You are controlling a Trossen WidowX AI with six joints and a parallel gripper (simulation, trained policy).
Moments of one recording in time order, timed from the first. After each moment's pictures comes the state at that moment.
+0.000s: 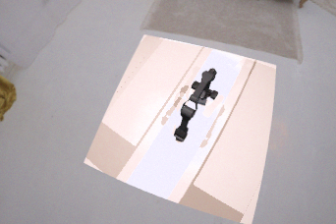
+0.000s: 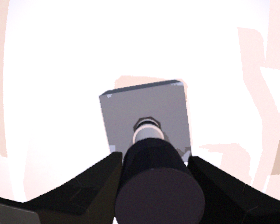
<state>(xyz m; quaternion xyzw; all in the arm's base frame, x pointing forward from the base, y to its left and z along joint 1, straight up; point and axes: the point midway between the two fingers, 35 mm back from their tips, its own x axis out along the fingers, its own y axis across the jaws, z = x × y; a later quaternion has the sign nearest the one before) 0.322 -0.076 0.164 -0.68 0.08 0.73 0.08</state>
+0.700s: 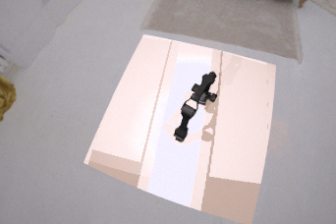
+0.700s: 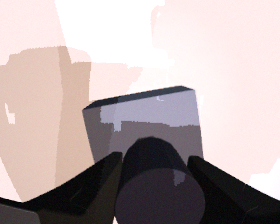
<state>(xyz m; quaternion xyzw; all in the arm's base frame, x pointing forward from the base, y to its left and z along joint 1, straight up) 0.323 -0.077 0.115 -0.66 0.08 0.74 0.09</state>
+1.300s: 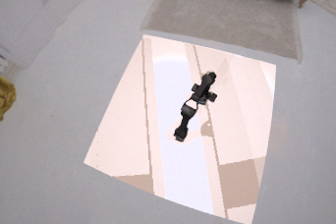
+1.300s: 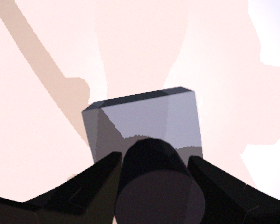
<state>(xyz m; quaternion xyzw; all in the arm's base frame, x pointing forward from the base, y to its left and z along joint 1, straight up) 0.322 -0.077 0.113 -0.66 0.08 0.74 0.10</state>
